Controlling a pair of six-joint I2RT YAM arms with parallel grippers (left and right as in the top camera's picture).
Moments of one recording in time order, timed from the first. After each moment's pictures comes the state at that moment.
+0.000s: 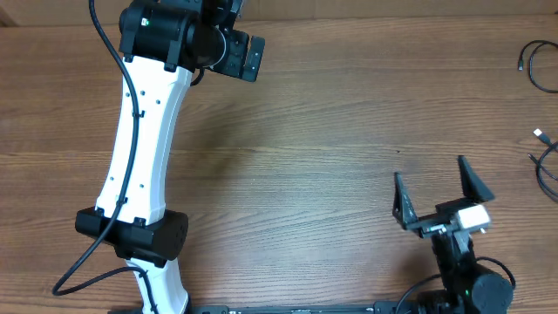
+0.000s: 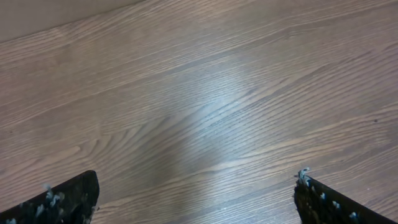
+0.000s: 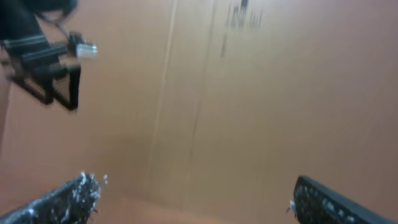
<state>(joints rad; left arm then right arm) -0.28 2.00 2.45 -1.45 0.05 0.00 0.10 0.08 0.11 0.33 -0.17 -0.06</state>
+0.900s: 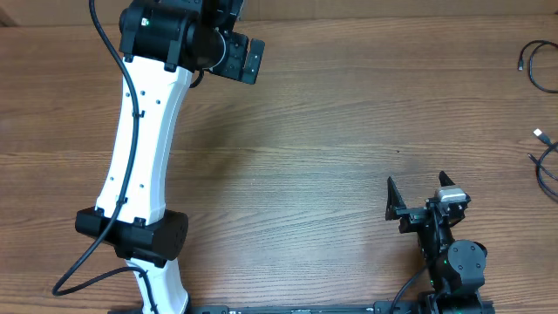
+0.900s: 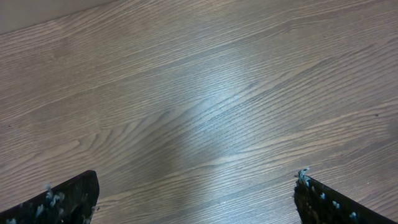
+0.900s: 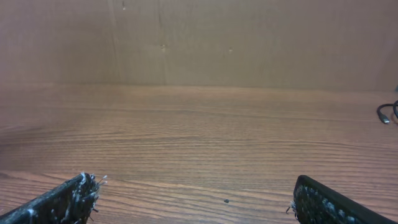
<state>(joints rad) -0.28 2.00 2.45 -1.47 0.05 0.00 0.10 0.09 0.02 -0.03 -0.01 0.02</state>
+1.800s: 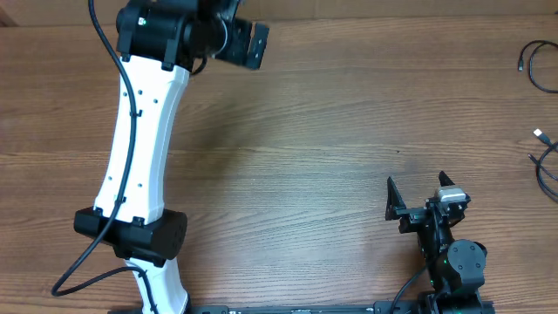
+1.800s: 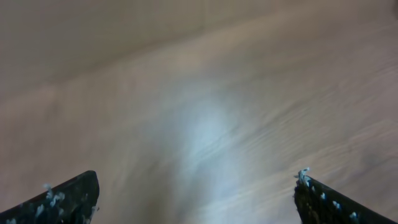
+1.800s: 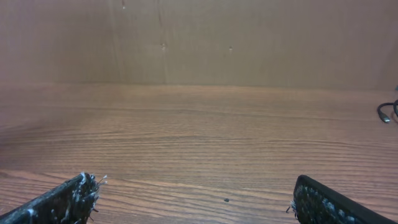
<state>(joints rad) -0.26 2.00 2.45 -1.27 0.16 0.05 0.10 0.09 0.02 -0.03 -0.01 0.02</state>
